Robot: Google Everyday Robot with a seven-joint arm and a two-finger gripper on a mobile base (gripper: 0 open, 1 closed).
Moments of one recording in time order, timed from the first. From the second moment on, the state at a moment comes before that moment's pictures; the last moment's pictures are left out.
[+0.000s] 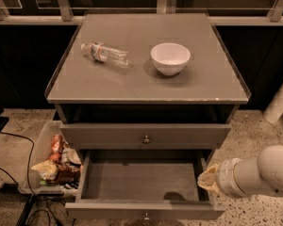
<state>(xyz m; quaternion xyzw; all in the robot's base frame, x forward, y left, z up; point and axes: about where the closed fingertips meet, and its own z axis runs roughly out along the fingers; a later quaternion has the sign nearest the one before) 0.399 -0.212 0.624 -0.55 0.79 0.07 0.26</state>
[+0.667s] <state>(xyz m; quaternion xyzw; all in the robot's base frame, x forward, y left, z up) 0.387 -0.185 0.557 -0.57 0.78 0.08 0.24</state>
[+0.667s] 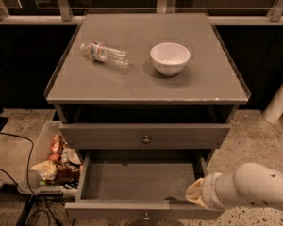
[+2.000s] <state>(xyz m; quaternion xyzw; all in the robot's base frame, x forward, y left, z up) 0.357 -0.160 0.424 -0.61 0.76 0.11 0.18</state>
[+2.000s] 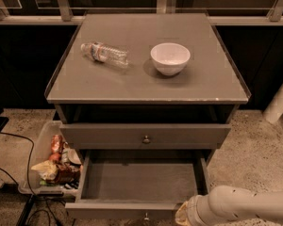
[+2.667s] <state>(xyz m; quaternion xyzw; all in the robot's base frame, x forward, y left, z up) 0.357 -0.159 0.422 -0.61 0.76 0.11 0.18</state>
